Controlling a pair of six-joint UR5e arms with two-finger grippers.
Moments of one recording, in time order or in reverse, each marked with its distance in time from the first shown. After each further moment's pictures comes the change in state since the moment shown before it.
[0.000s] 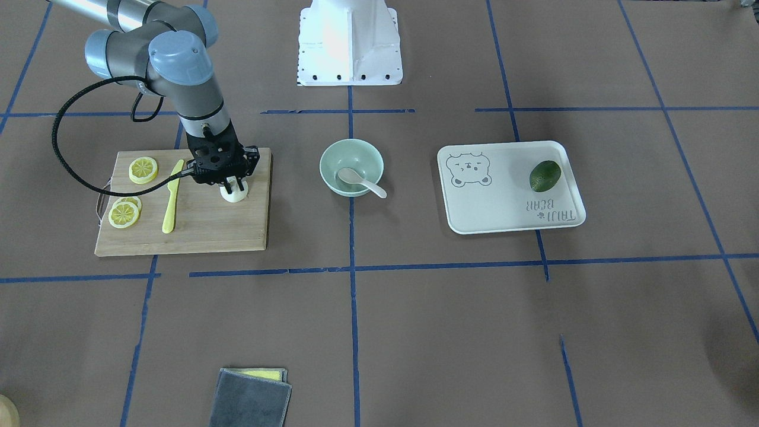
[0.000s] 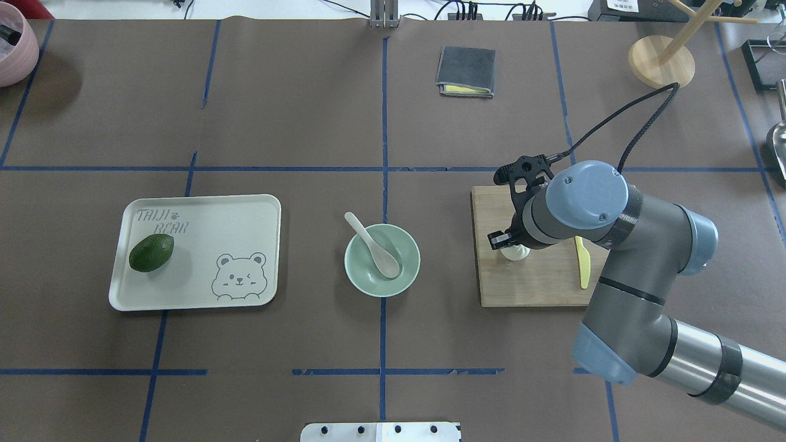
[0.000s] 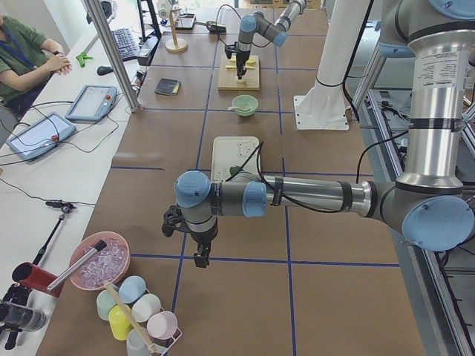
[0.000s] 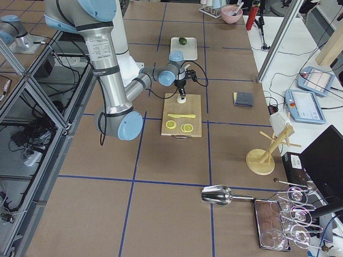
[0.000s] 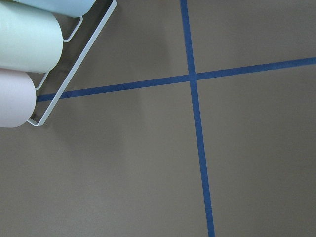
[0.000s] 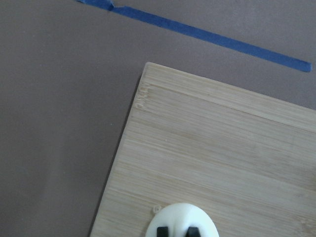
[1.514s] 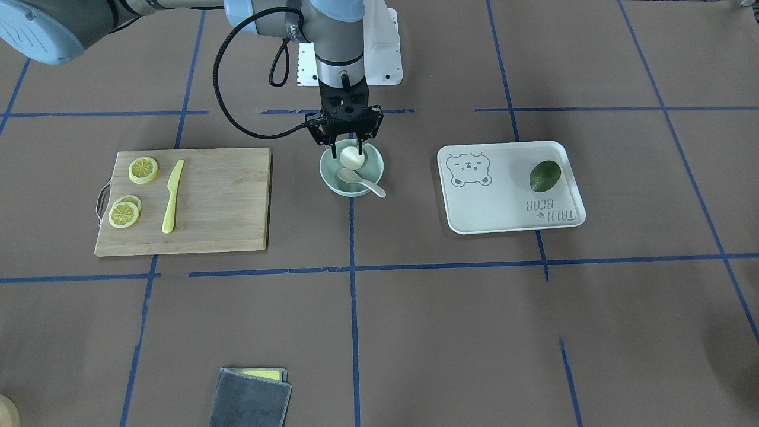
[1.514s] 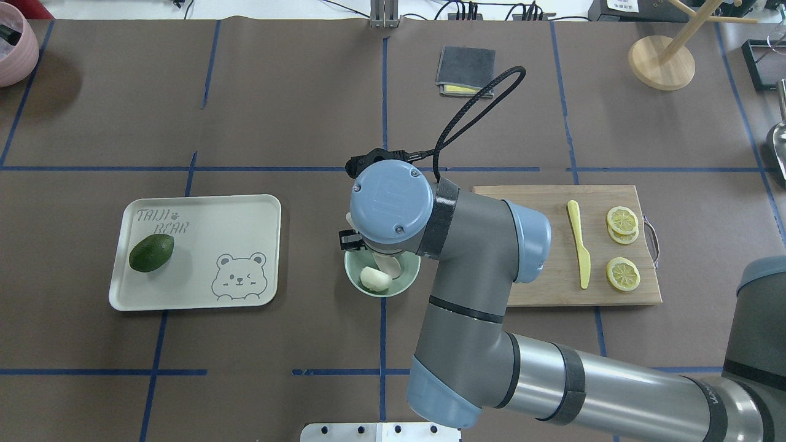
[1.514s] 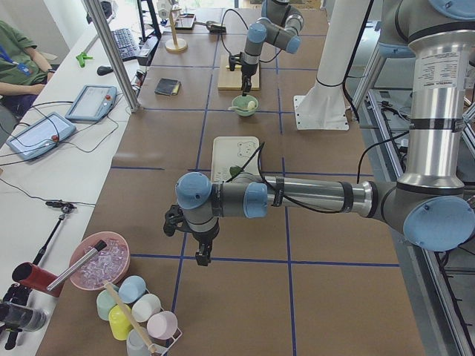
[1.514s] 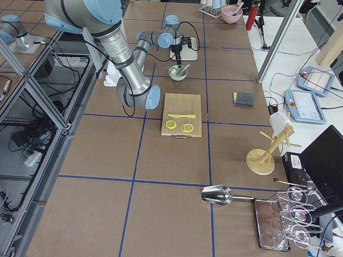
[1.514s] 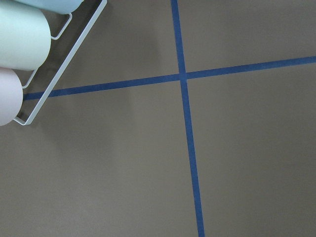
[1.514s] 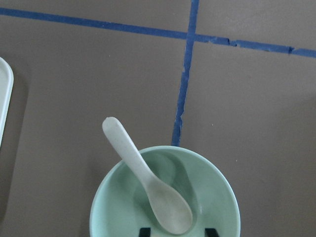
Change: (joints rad) left arm -0.002 0.006 -0.002 0.000 -0.040 0.001; right arm -0.142 0.467 -0.101 -0.316 -0.143 0.249
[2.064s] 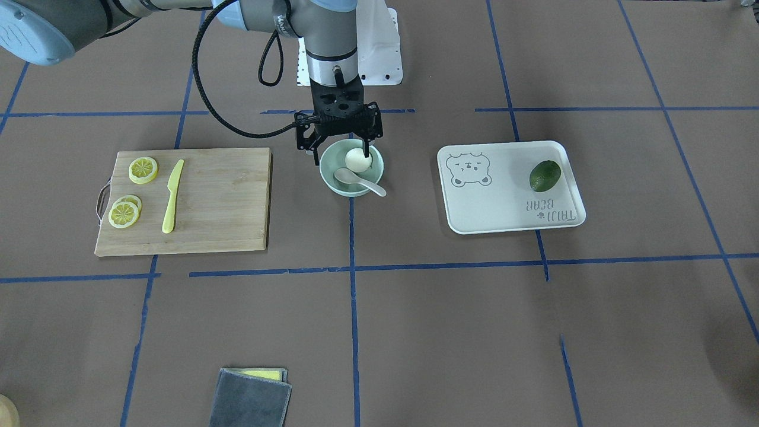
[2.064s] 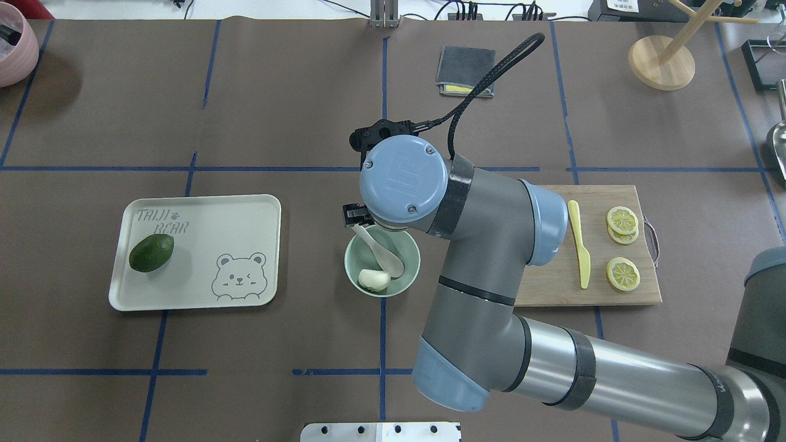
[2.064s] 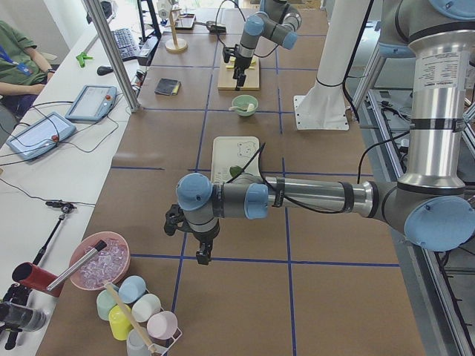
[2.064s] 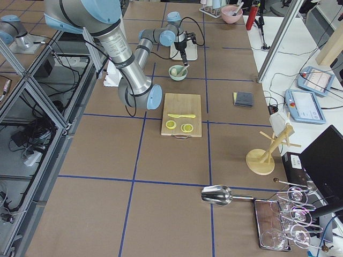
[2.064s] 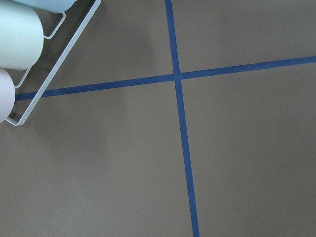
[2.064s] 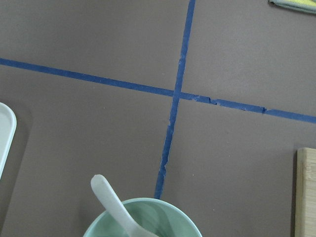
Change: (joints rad) left arm -0.002 0.002 0.001 -0.009 -0.025 0.000; right arm 0.042 0.002 0.029 -0.001 -0.038 -0.062
